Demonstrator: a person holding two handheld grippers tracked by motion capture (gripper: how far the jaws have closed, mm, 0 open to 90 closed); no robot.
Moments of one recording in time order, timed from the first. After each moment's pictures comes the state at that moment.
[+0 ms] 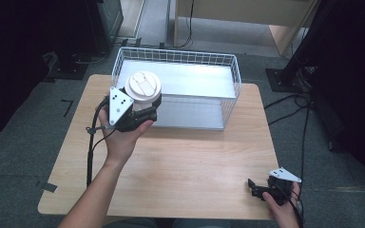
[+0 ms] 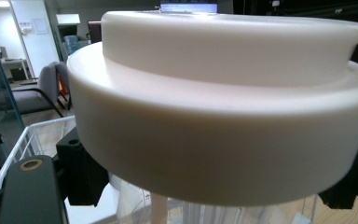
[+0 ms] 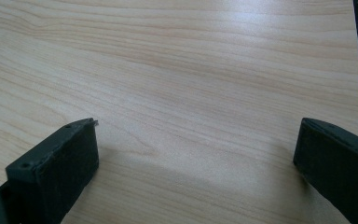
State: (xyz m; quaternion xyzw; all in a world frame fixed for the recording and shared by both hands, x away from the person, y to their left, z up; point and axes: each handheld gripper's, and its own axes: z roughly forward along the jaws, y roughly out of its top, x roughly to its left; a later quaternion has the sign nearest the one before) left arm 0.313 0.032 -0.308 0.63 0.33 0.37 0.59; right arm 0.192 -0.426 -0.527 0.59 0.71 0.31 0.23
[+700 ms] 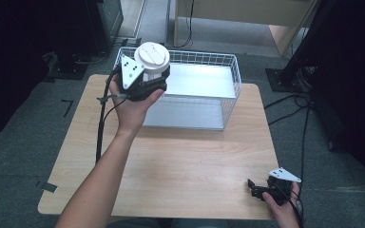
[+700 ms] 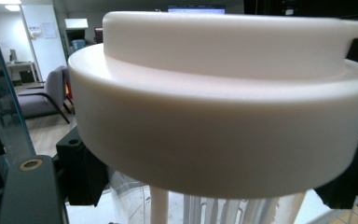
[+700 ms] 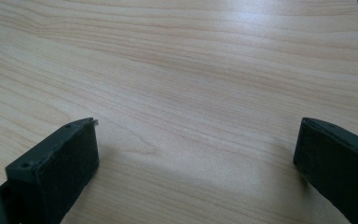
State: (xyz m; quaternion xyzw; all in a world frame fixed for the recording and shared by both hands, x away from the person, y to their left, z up) left arm 0.377 0.006 -0.277 0.63 0.34 0.38 0.59; right arm 0.192 -0.425 -0.527 0.59 0.71 0.31 0.23
